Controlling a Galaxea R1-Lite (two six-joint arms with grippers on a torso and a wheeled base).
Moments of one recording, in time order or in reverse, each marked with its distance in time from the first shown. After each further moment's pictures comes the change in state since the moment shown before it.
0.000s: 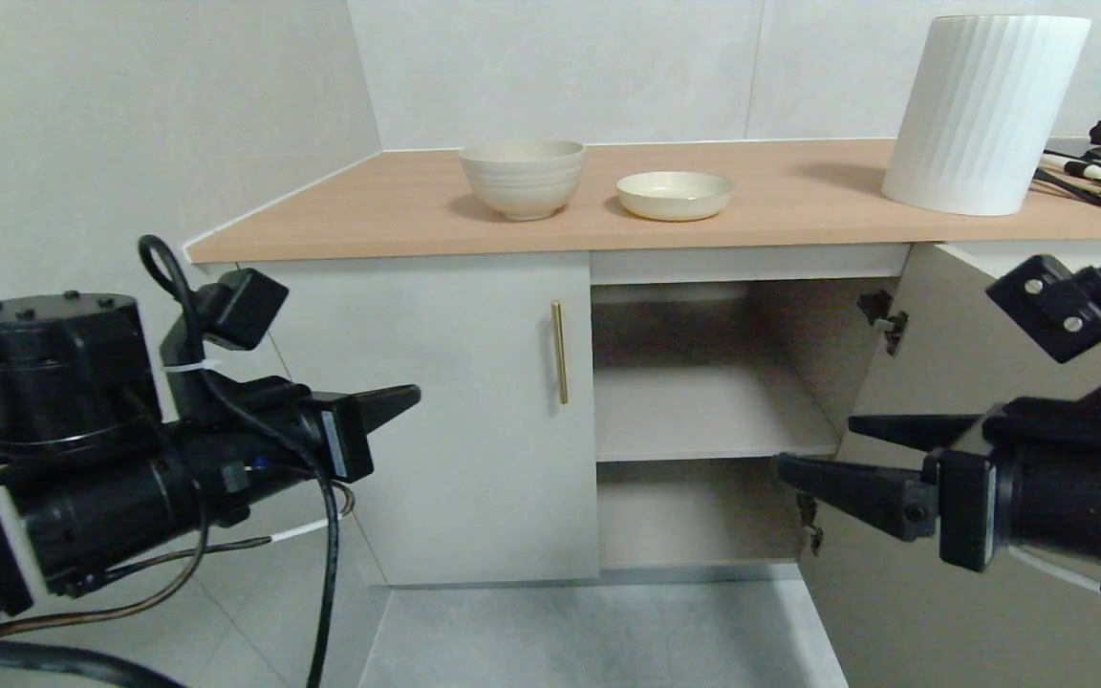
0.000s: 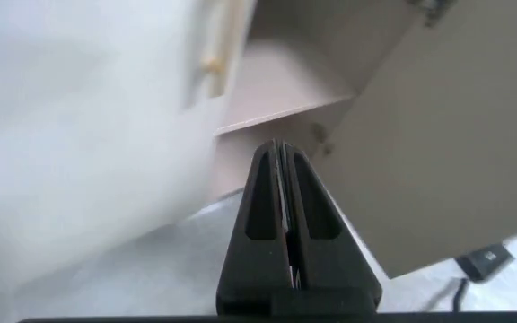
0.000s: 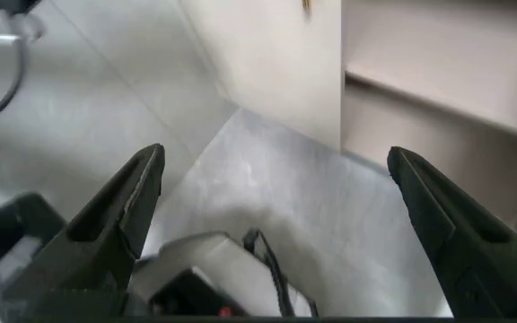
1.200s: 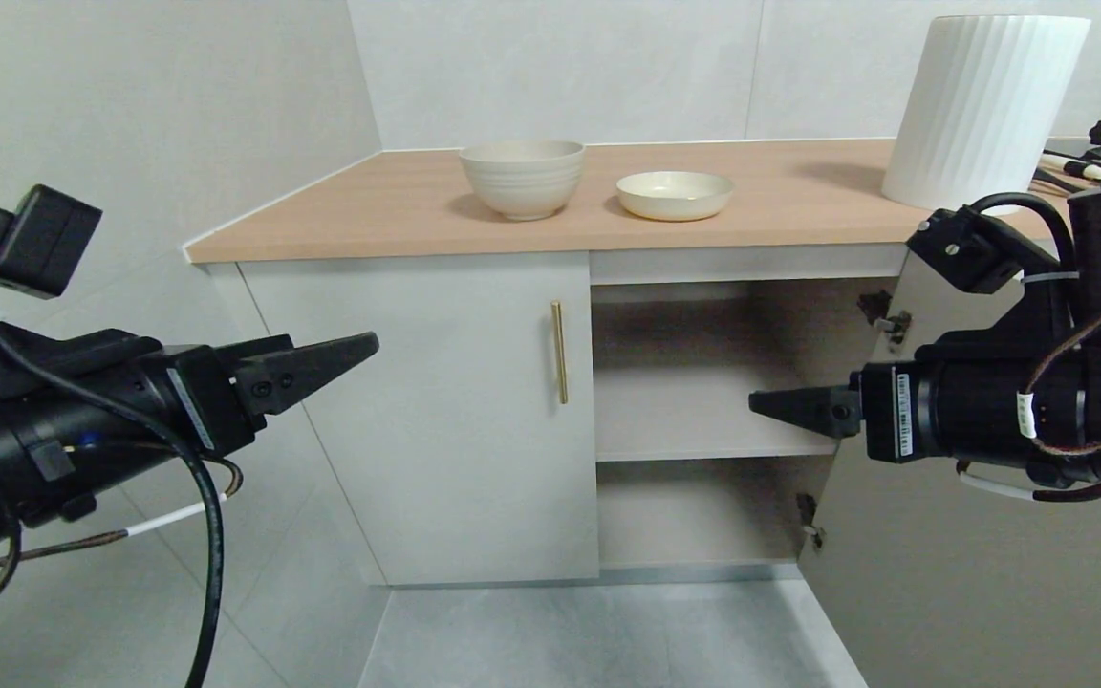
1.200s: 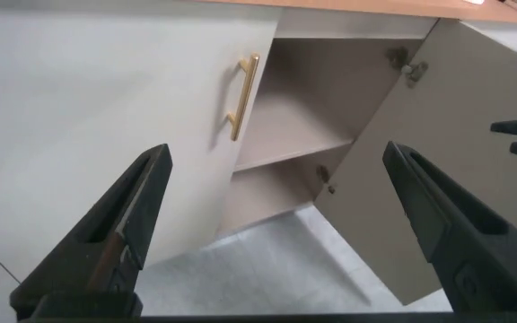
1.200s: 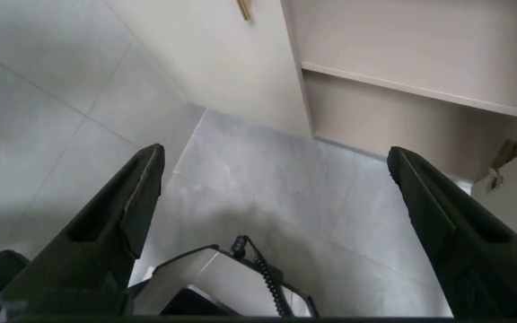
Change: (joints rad) left arm 0.051 -0.208 -0.046 0.125 -0.007 -0.015; right arm -0.053 0.141 -0.249 0.234 -0.075 0.079
